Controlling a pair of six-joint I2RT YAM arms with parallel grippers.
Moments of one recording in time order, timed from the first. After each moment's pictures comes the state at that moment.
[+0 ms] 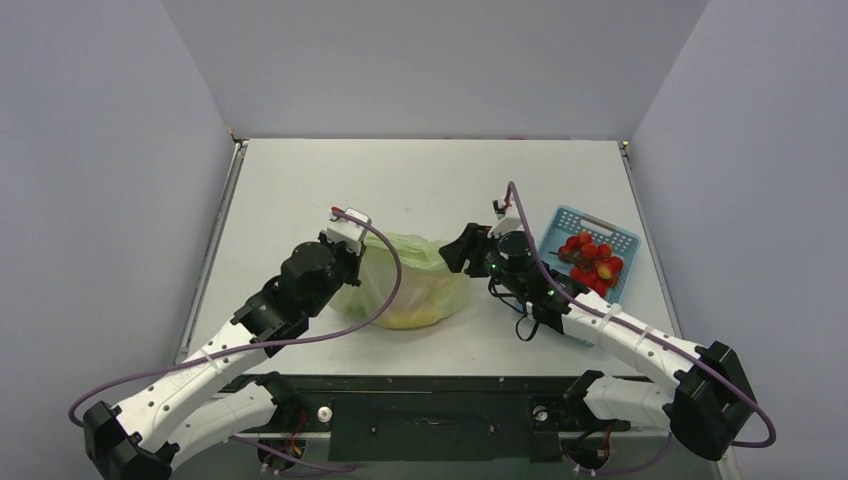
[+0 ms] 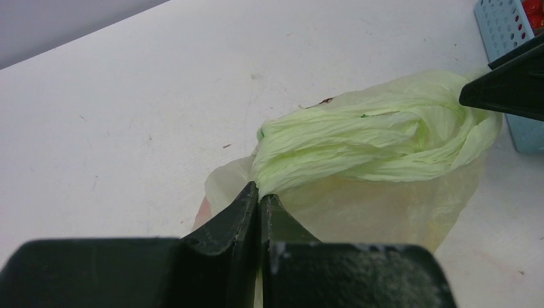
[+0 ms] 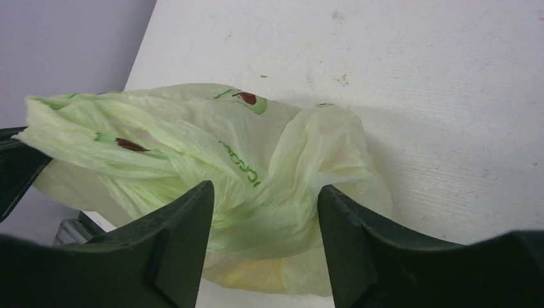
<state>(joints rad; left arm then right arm) -0.75 0.84 0.74 -0.18 -0.32 -0.02 0.69 1.14 0.70 0.08 0.05 0.68</state>
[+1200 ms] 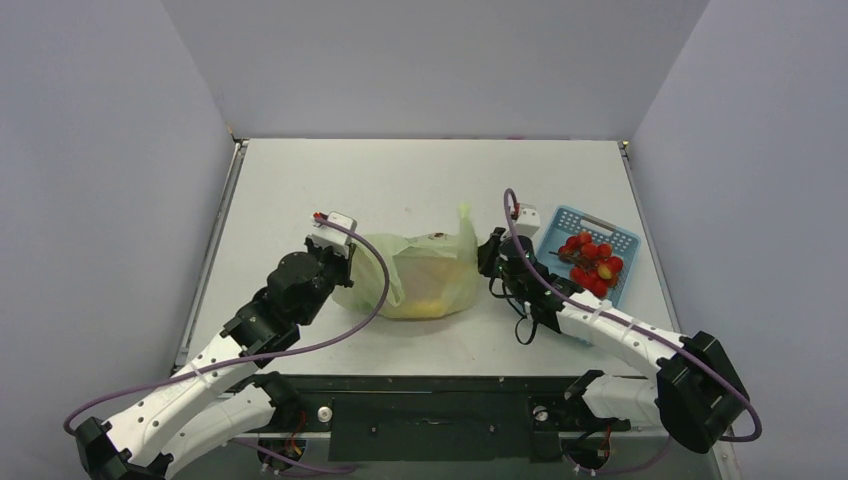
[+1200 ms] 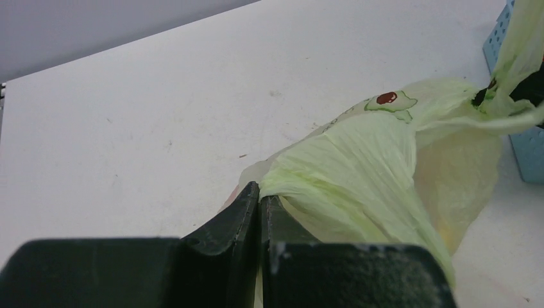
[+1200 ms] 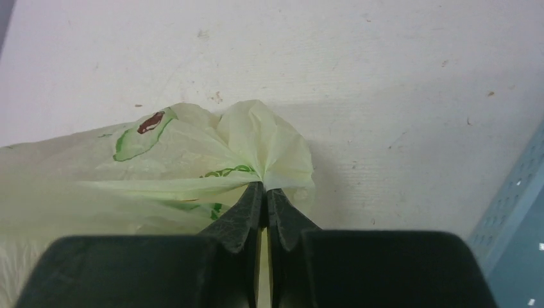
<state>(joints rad) -0.75 0.76 0.70 -0.16 -0.40 -0.02 0.72 1.21 0.67 0.05 0.41 0.57</state>
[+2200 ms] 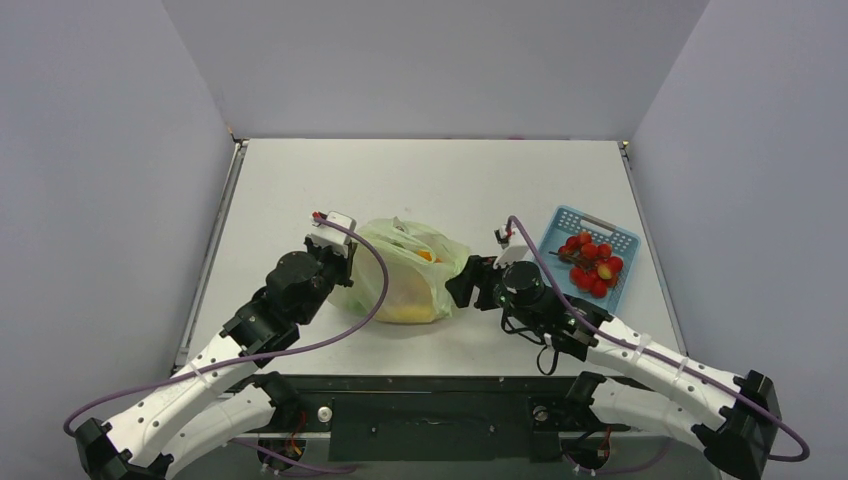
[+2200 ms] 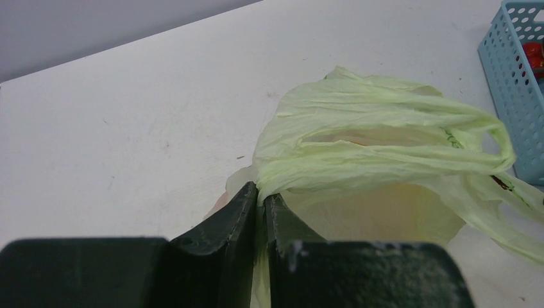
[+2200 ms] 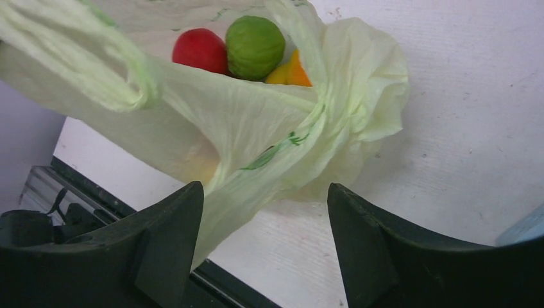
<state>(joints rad) -0.75 0.76 0.70 -0.15 -0.38 -0.03 0.86 0.93 0.65 -0.20 0.18 0.64</state>
